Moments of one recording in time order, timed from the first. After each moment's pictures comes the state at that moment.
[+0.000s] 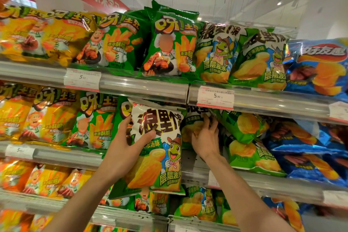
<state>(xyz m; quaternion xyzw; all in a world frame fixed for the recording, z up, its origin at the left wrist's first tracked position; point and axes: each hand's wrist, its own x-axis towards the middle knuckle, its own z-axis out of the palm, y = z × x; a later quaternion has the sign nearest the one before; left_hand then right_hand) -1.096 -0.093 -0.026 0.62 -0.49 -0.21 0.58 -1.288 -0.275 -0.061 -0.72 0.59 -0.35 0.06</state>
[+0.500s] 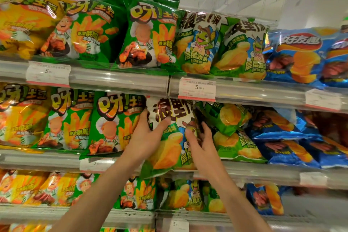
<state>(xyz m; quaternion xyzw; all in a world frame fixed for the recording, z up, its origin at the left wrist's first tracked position) -1.164 -0.158 -0.018 0.57 -0.52 -0.26 0.58 -1.328 -0.184 -0.052 -0.64 0.47 -0.48 0.37</state>
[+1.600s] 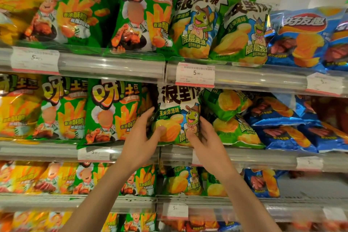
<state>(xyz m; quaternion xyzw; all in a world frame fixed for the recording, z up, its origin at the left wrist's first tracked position) -1.147 -0.157 -0.076 0.56 -0.62 -0.17 0.52 -1.350 -0.175 -0.067 -0.67 0.46 -0.45 0.36</state>
